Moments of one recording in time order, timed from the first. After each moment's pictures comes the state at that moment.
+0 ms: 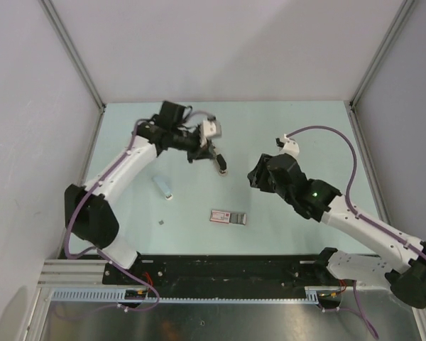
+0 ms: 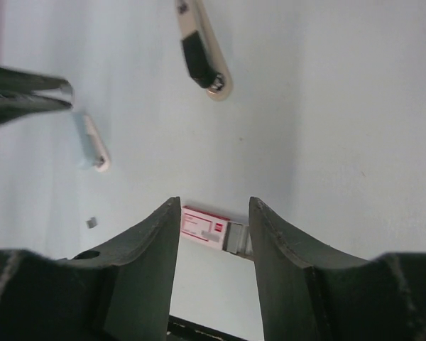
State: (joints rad) left arm -0.47 1.62 1.40 -0.71 0.69 0.84; right arm 0.83 1.09 0.95 -0.48 0.38 0.81
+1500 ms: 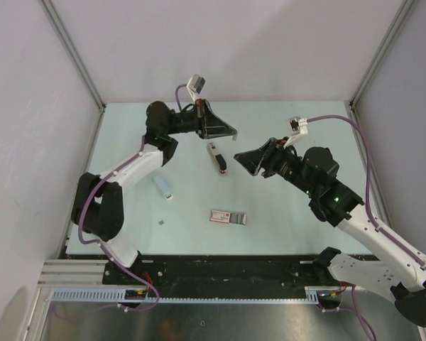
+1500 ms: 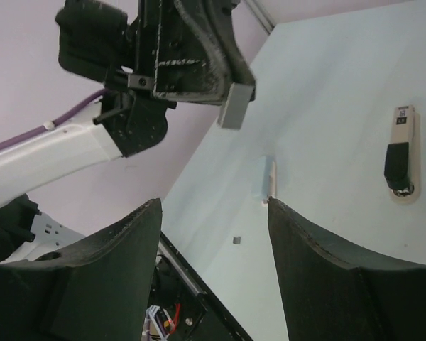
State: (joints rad) left arm -0.42 1.68 1.27 0.75 1.13 -1.36; right arm 0.71 0.92 0.95 -0.04 -0.11 0.70
